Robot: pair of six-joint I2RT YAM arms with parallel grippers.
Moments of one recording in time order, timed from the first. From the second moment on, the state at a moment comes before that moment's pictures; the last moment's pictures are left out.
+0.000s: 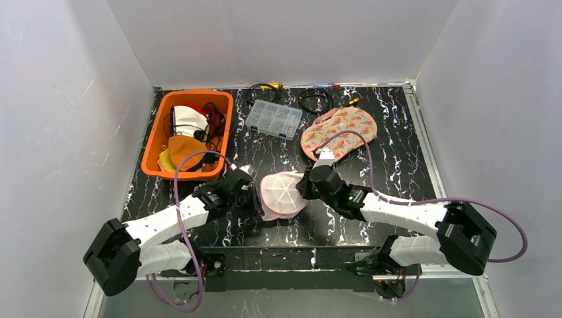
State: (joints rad) left arm -0.78 1.10 0.55 -0.39 0.09 -0.84; right arm 0.99 1.23 0.62 0.00 0.31 0.73
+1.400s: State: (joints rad) left arm -0.77 1.37 0.66 -0.23 0.11 -0.77; right arm 0.66 1.35 0.38 0.47 -0.32 0.65
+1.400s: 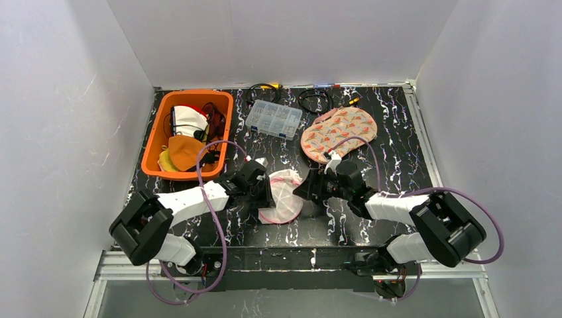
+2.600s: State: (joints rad) left arm -0.76 1.17 0.62 -0.26 0.06 -0.80; right arm 0.69 1.43 0.17 0.78 -0.30 1.00
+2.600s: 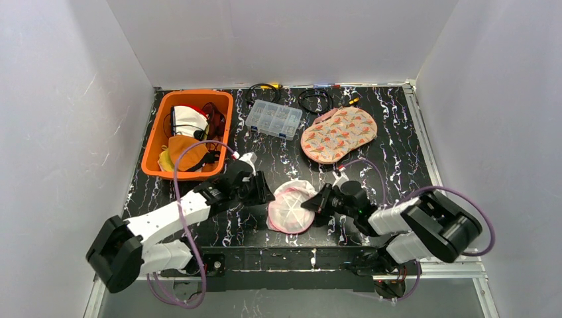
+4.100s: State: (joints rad) left arm -0.84 0.95 0.28 -0.09 0.19 -0.96; right arm 0.80 1.18 0.41 0.08 0.00 0.60
